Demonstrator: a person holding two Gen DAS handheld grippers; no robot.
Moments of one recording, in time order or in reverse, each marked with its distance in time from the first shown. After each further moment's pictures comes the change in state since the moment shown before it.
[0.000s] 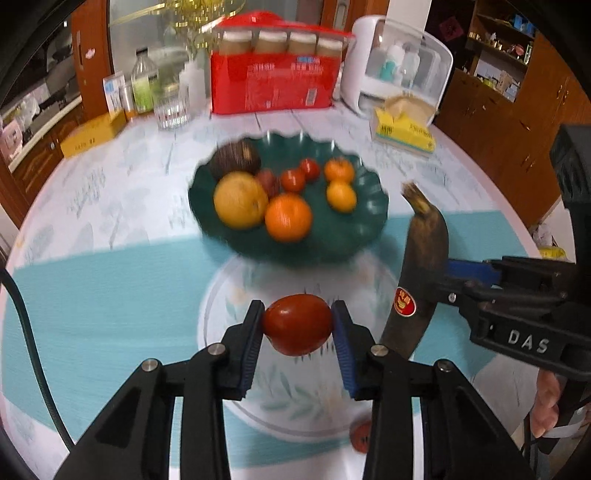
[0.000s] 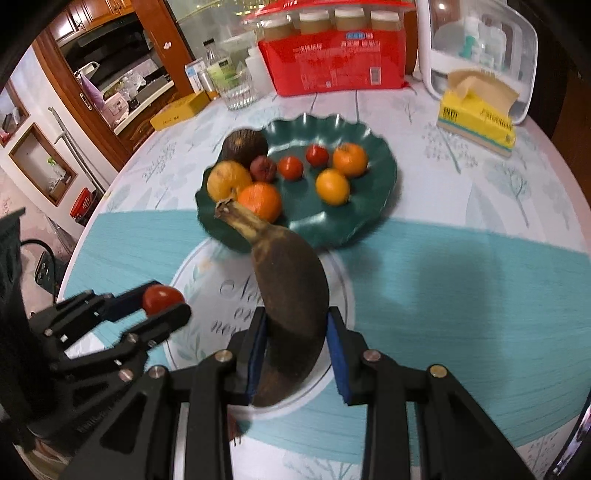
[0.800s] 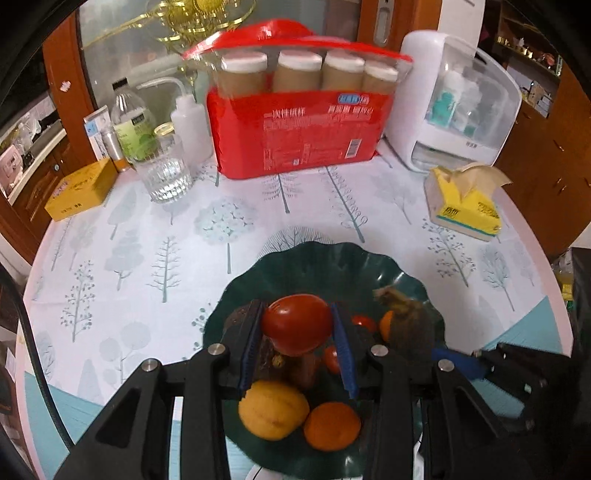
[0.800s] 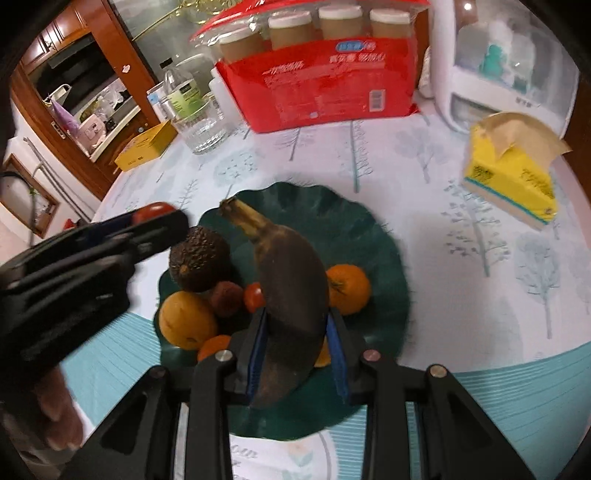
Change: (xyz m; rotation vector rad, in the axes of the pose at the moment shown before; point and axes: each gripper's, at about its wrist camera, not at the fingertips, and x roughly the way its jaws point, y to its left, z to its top) left arm 0.095 0.025 0.180 -0.016 0.024 0.087; right arm 0.070 -0.020 0.131 0.059 0.027 0.004
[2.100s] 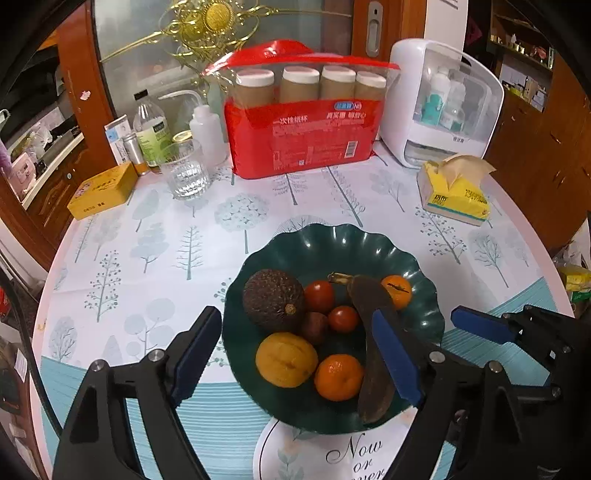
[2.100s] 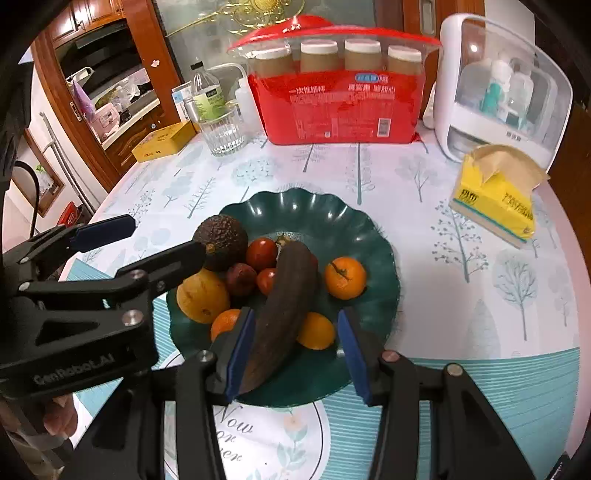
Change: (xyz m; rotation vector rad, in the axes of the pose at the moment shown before) left arm -0.059 0.002 -0.040 0.022 -0.054 0.035; right arm -0.041 0.020 -0.027 -0.105 -0.090 -0.062
